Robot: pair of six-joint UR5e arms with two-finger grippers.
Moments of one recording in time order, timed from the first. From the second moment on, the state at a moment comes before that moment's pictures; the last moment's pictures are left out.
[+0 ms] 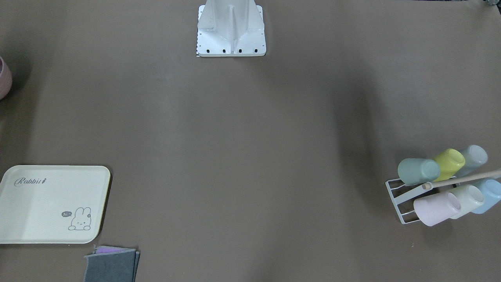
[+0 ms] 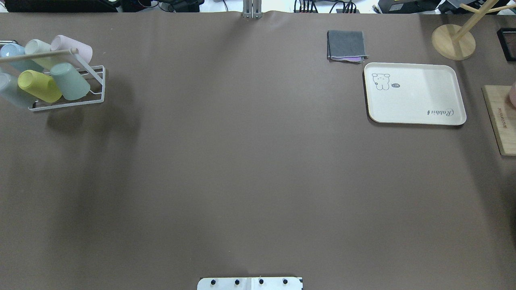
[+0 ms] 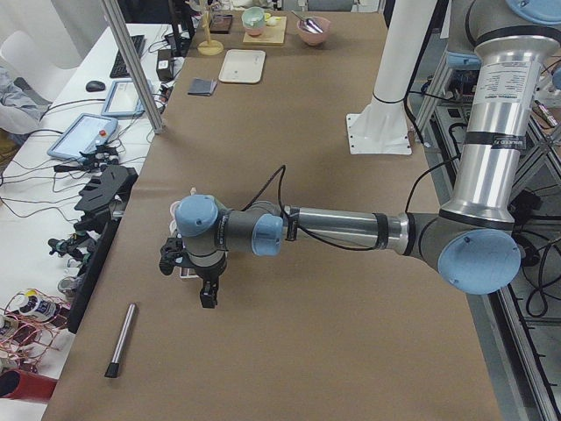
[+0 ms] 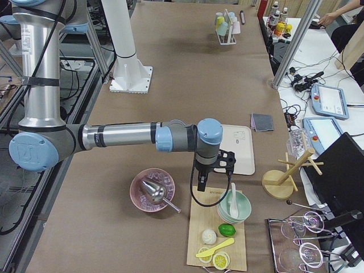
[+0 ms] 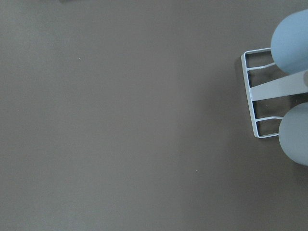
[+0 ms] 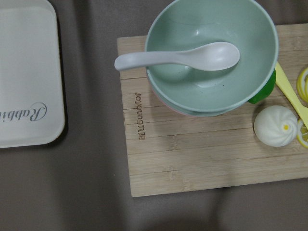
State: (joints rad) left arm -1.55 -1.70 -1.56 -1.60 -2.31 -0.14; right arm 1.53 -1.62 1.73 -1.61 2.28 0.20
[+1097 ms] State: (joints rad) left arm -1.47 -1.73 -1.71 -1.59 -2.32 -0.26; right arm 1.51 -1.62 1.72 -1.61 2.30 0.21
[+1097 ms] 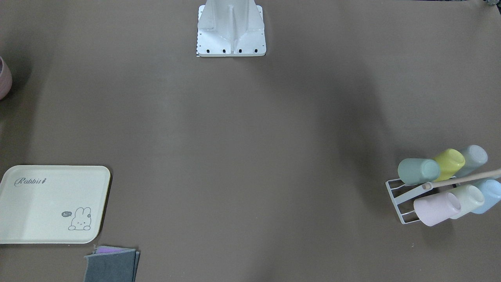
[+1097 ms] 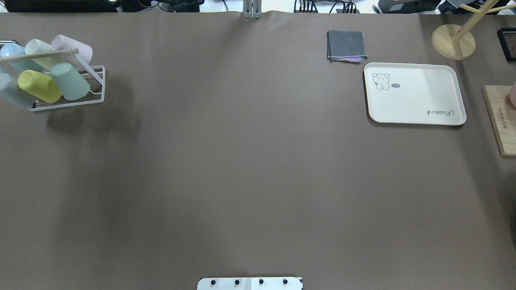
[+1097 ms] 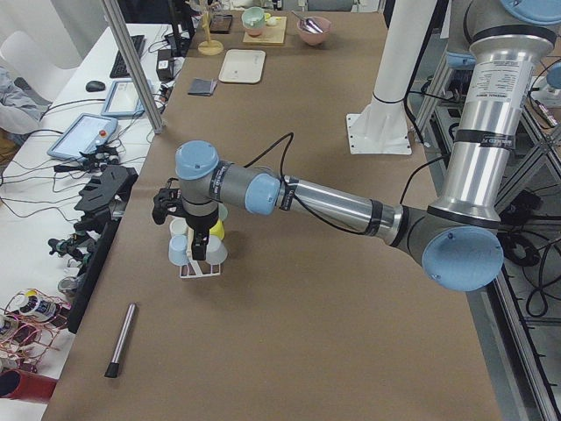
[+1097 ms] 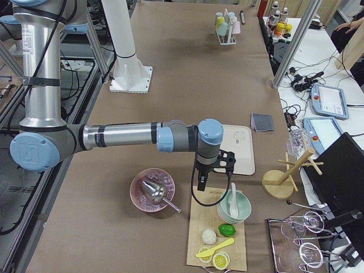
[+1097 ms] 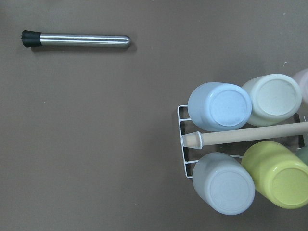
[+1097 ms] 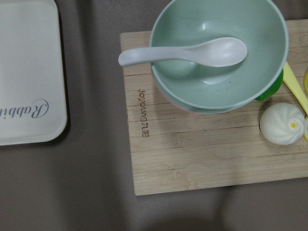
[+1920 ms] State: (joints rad) left arm -1.18 -1.75 -1.92 -1.59 -2.22 -0.21; right arm 1.44 -1.54 1.65 -1.50 2.36 0.21
